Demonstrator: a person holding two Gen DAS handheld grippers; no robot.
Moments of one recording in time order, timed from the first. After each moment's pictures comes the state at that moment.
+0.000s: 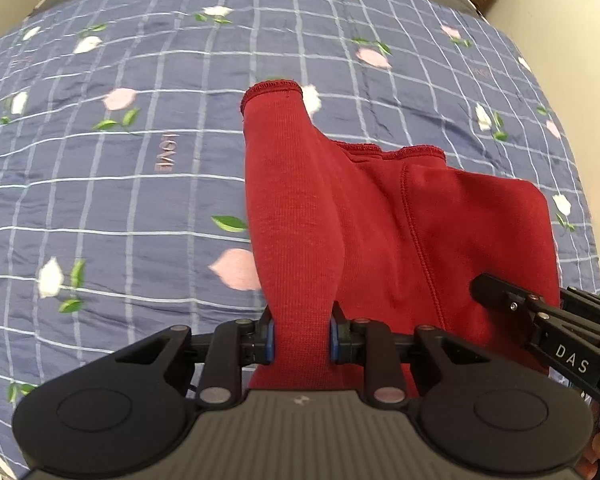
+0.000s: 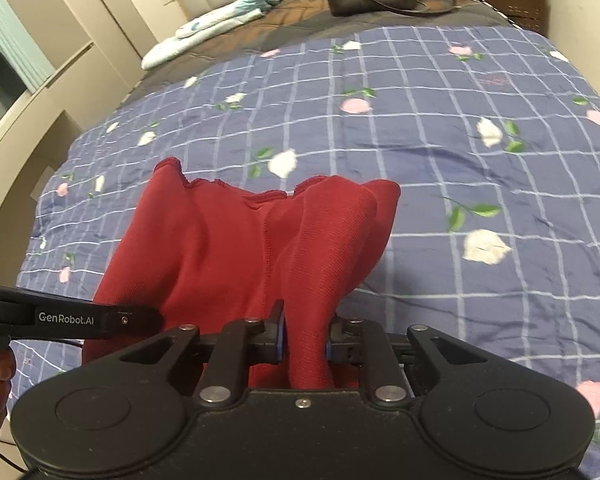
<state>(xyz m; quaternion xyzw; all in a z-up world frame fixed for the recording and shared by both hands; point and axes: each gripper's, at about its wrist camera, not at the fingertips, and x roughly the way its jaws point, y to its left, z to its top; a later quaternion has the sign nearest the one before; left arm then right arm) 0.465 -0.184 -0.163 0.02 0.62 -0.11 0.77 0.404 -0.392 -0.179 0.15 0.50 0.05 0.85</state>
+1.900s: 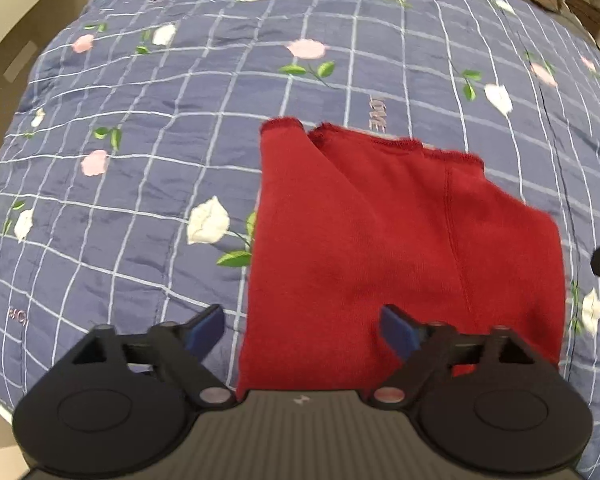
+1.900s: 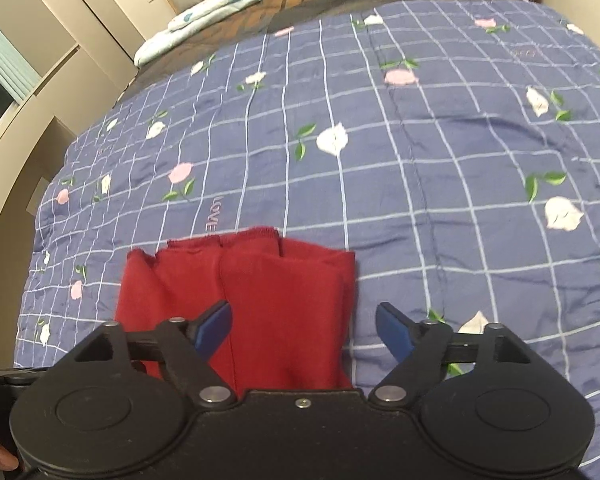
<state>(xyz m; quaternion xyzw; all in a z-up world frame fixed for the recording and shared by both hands) 0.453 -0.045 -0.206 0.02 0.62 0.04 0.79 0.424 -0.308 -0.194 0.18 0.52 0.03 0.84</state>
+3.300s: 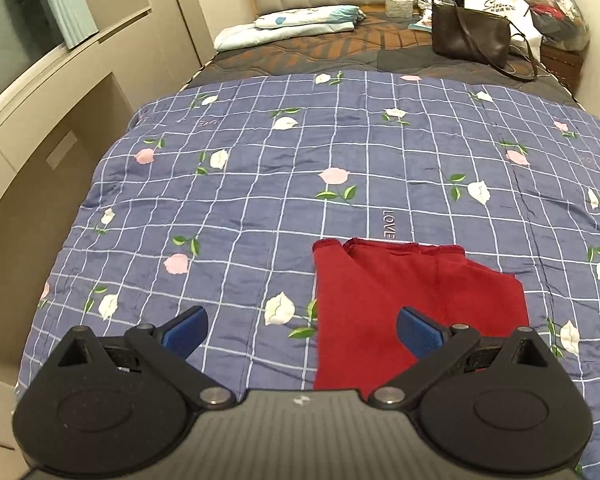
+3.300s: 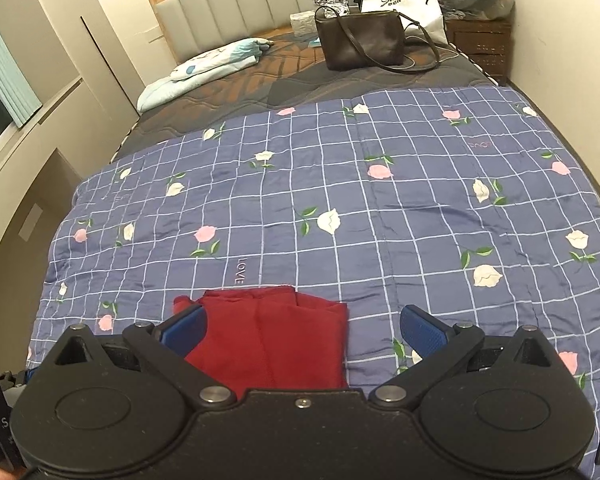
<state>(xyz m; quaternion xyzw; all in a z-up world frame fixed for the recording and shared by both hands) 0.405 -0.039 -0.079 0.08 0.49 0.05 0.87 0.379 -0.293 -0.032 0.15 0.47 -0.02 0.87</state>
